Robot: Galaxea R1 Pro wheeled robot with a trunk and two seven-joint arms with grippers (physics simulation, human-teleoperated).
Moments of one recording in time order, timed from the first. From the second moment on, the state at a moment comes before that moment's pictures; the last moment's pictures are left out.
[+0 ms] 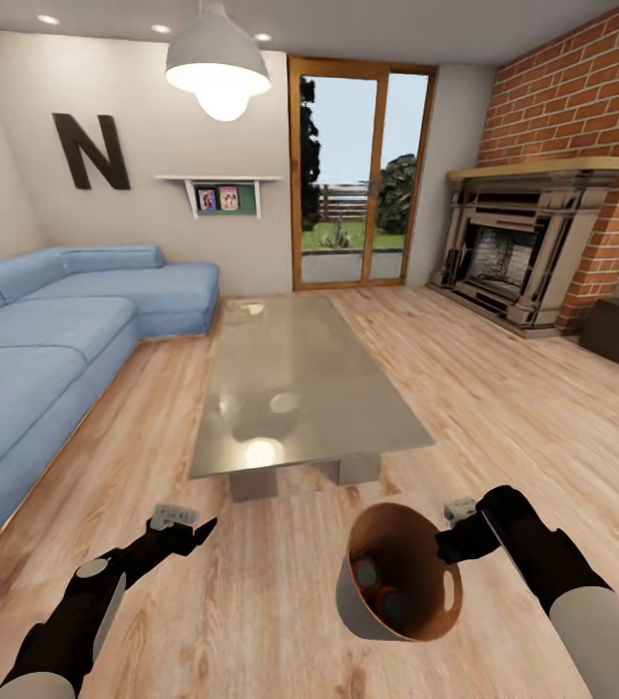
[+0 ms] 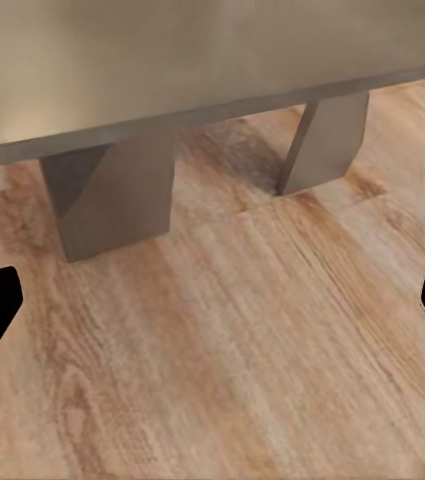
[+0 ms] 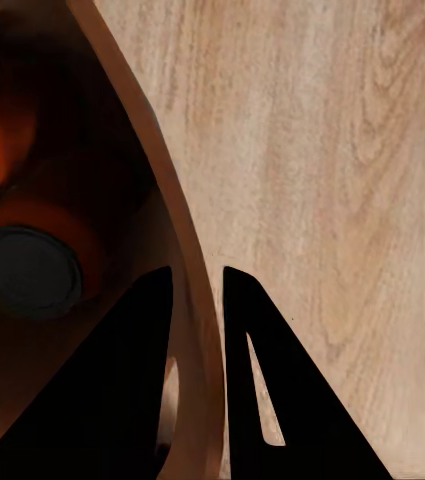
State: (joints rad) left arm -0.46 0.07 0.28 -0.84 -0.18 0.06 -0.60; right arm -0.67 -0.23 0.13 -0.84 0.26 1.02 0.68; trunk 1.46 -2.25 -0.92
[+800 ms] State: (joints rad) left arm -0.47 0.06 0.28 -0.80 -0.18 0.08 -0.60; right arm -0.66 -0.28 0.07 -0.84 0.28 1.01 0.68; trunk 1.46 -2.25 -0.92
